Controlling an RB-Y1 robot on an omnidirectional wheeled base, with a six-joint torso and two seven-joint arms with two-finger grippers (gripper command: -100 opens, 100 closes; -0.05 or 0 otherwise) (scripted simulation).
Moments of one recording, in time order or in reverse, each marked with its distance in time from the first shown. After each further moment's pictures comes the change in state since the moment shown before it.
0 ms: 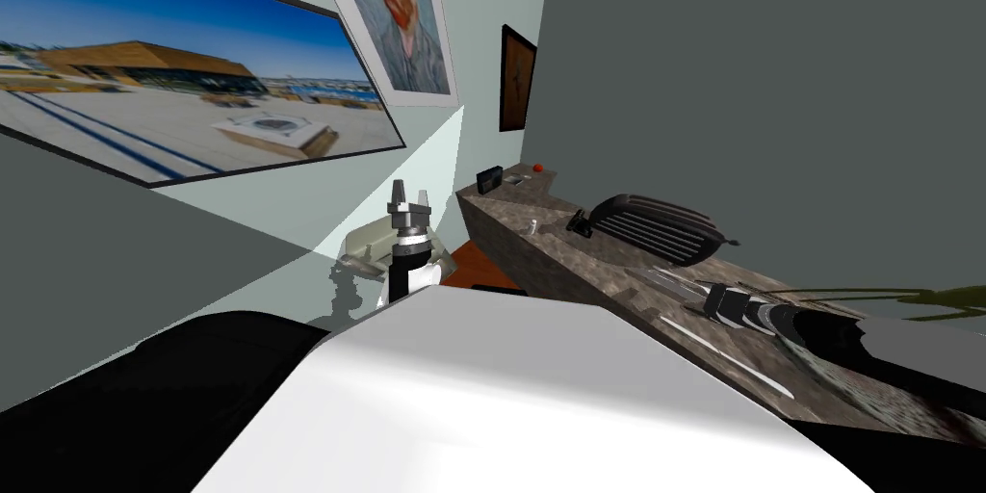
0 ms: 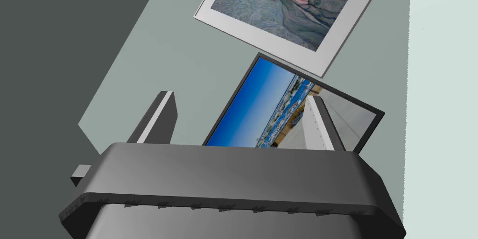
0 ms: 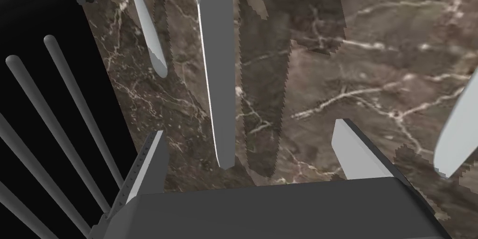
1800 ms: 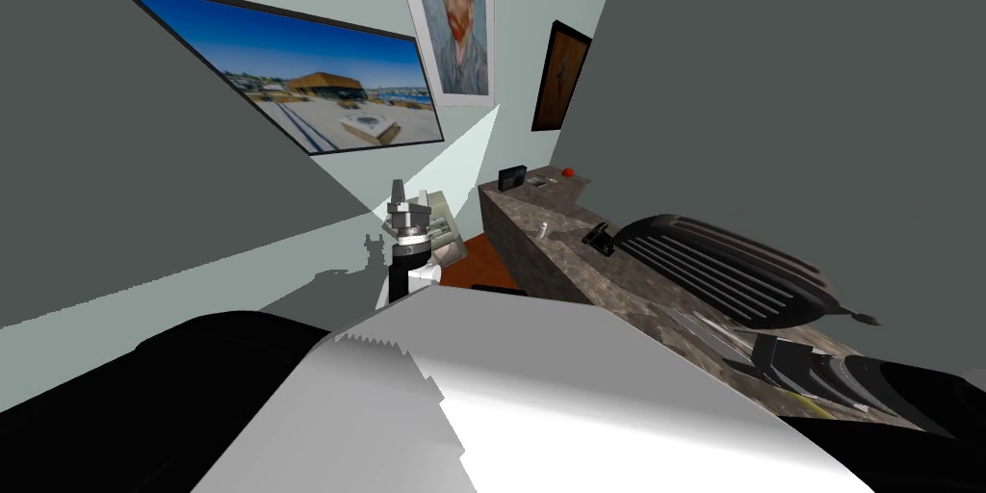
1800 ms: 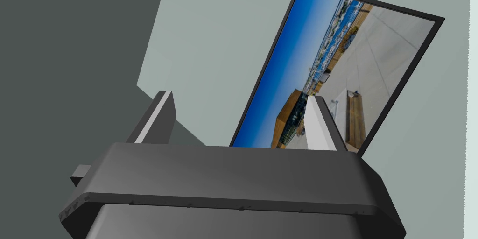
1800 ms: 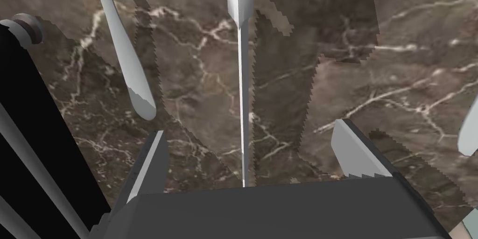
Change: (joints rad) left arm 0.000 0.000 0.000 0.000 0.000 0.000 0.000; right arm 0.154 -0.089 0.086 0.058 -0.047 -0.229 -0.284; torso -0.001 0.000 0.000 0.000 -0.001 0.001
